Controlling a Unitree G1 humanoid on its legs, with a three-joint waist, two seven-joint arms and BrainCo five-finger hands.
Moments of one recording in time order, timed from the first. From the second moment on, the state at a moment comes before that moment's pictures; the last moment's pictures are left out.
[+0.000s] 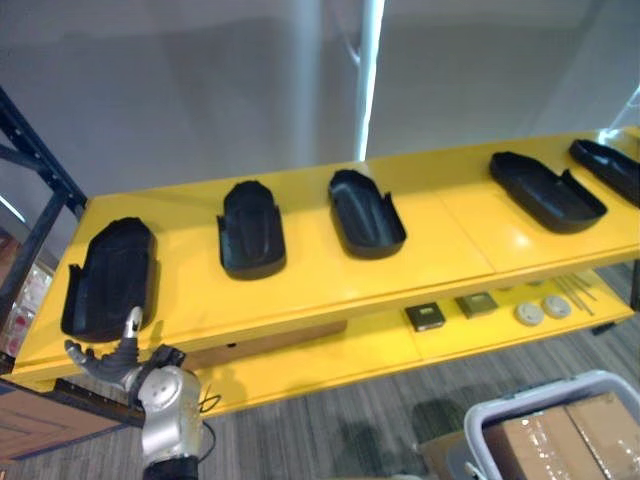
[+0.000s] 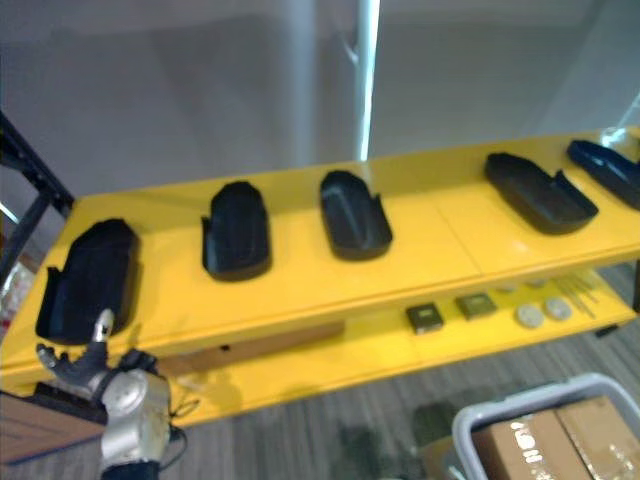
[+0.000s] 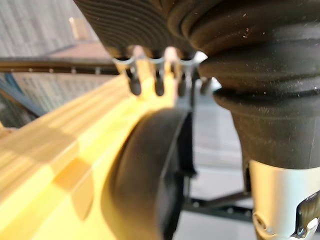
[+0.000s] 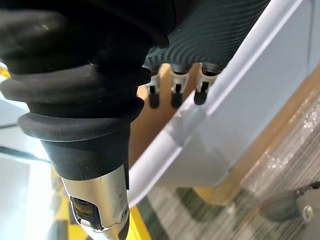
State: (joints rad) left arm 0.00 0.09 0.30 0.12 -0.34 -0.13 0.96; right arm 0.35 0.00 -0.29 0.76 0.18 -0.18 -0.46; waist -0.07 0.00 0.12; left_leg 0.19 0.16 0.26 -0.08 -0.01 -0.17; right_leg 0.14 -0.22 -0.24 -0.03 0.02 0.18
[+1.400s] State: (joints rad) left arm -0.31 0.39 0.42 0.55 -0.39 0.02 0.94; right arm 0.37 -0.06 -0.27 0.73 0.15 -0.15 -0.43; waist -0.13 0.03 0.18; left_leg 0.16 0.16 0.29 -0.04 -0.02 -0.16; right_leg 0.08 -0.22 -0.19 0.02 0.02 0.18
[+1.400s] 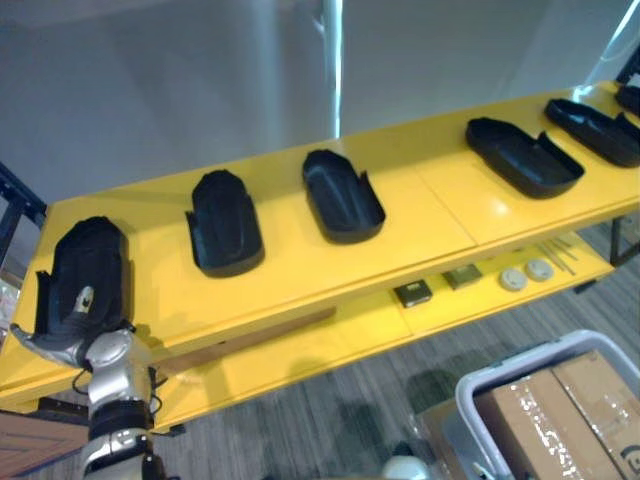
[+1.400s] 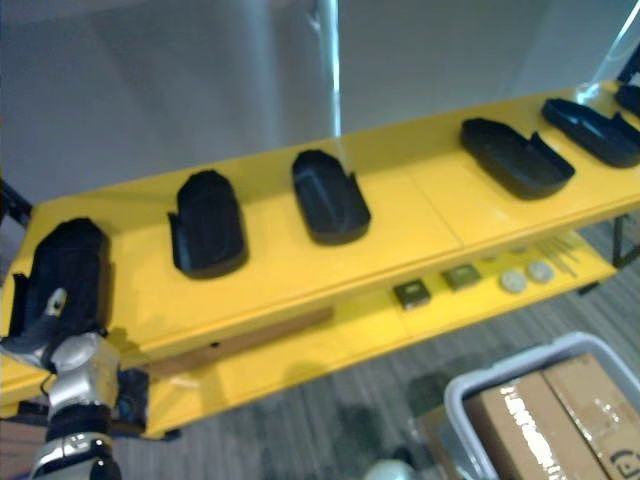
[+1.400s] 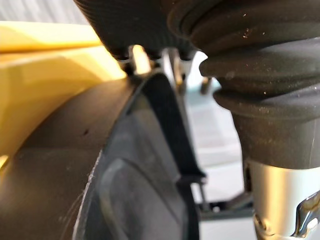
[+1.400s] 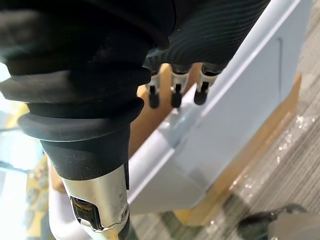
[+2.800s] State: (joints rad) left arm -0.50 0.65 0.50 0.40 -0.31 -0.18 1.08; right arm 0.35 -0.07 -0.21 0.69 0.14 -0.15 -0.39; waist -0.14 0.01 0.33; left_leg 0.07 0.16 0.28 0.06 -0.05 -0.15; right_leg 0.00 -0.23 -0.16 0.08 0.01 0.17
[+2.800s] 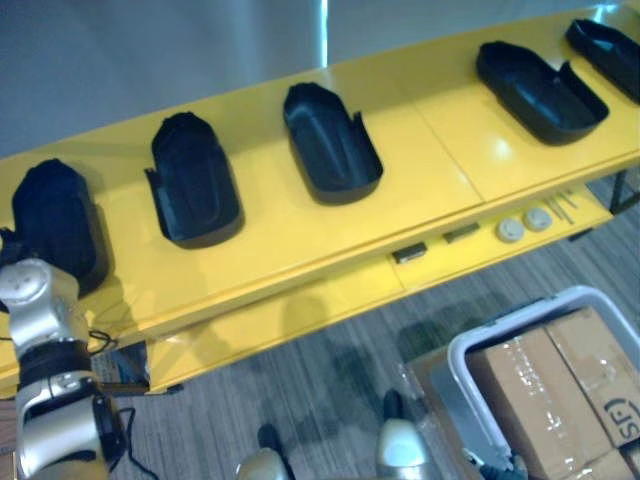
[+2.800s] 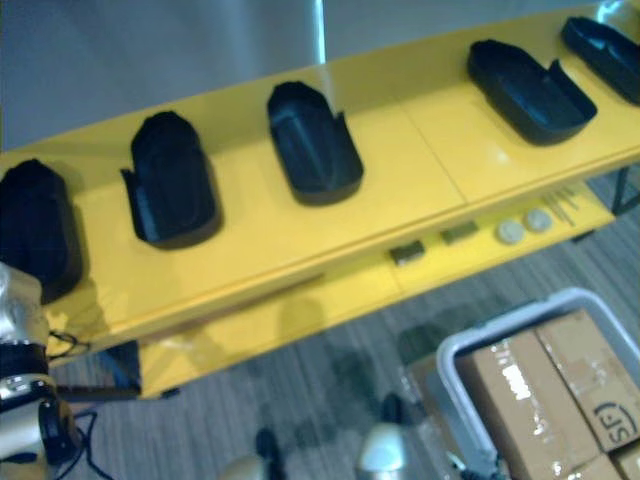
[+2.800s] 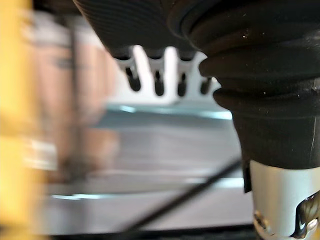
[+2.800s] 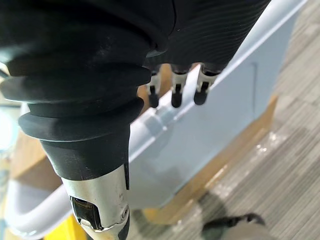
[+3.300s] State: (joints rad) left arm 0.05 0.25 0.25 -0.24 -0.42 -0.05 0.31; right arm 0.41 -0.04 -0.30 0.72 0.10 -0.14 -0.40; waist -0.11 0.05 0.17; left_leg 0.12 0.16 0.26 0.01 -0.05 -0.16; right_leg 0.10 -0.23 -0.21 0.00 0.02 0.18
